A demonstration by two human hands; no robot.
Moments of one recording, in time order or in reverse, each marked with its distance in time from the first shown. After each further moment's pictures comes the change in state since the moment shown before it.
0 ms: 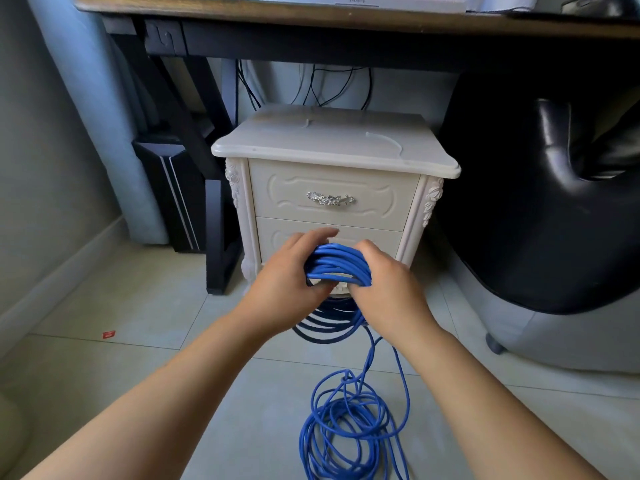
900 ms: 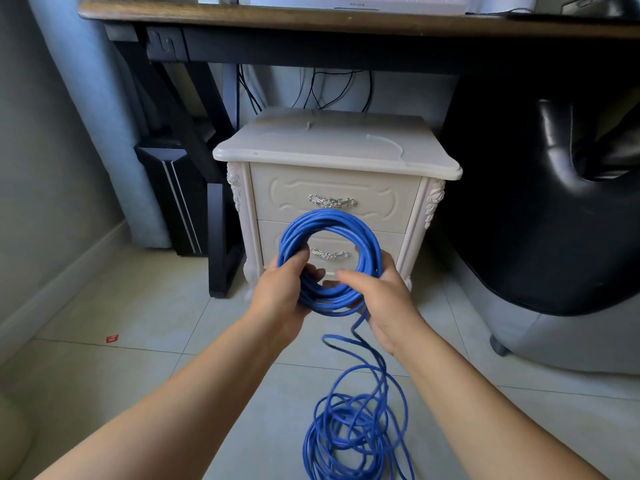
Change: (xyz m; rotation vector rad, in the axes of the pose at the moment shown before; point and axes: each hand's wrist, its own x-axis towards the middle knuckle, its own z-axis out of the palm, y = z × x) left_hand 0.009 0.012 0.014 -1.158 0.302 -0.756; right_hand 0.007 0.003 0.026 1.036 -0.006 0.459
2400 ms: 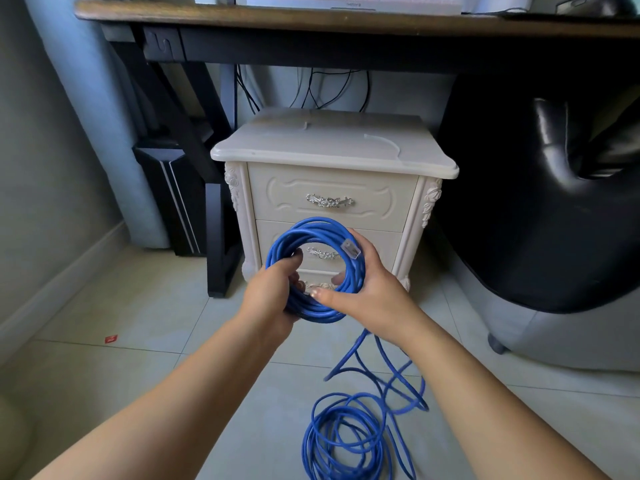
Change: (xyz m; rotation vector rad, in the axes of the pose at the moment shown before) left_hand 0.002 -0.002 -0.007 0.000 0.113 -0.083; right_hand -0.014 -0.015 -0.013 -0.643 -0.164 -0.141
